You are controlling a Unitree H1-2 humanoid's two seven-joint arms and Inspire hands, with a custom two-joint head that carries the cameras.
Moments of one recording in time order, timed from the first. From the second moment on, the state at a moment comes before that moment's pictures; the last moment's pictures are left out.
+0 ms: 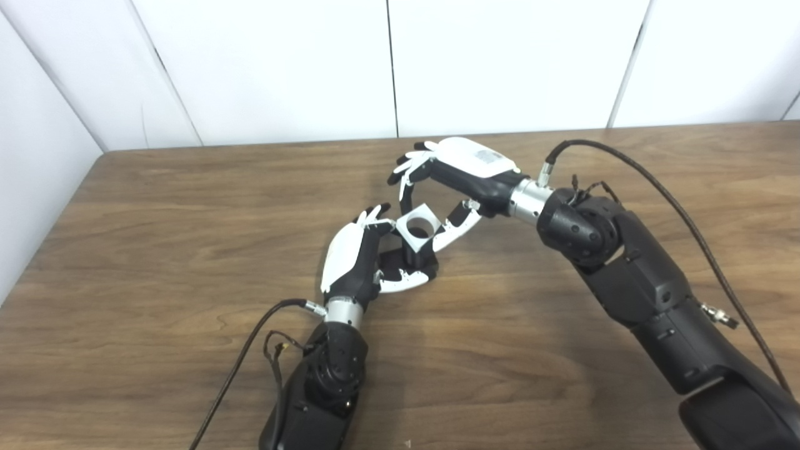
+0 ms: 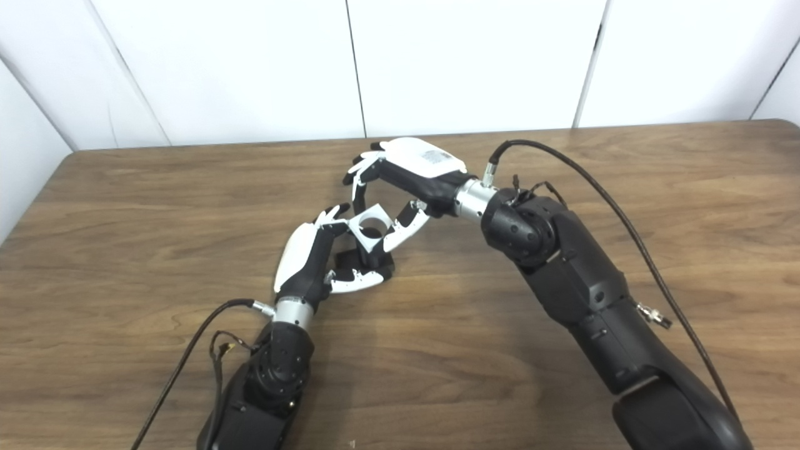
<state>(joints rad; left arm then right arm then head) -0.21 0.00 -0.26 0.08 0.58 0.27 0.11 -0.68 -0.26 0.40 0.26 -0.55 -0.25 0.38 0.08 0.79</state>
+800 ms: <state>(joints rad) -0.21 -0.01 -0.26 0.08 0.59 0.28 0.11 -0.67 -0.23 0.42 0.33 -0.56 -0.25 0.34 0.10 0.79</state>
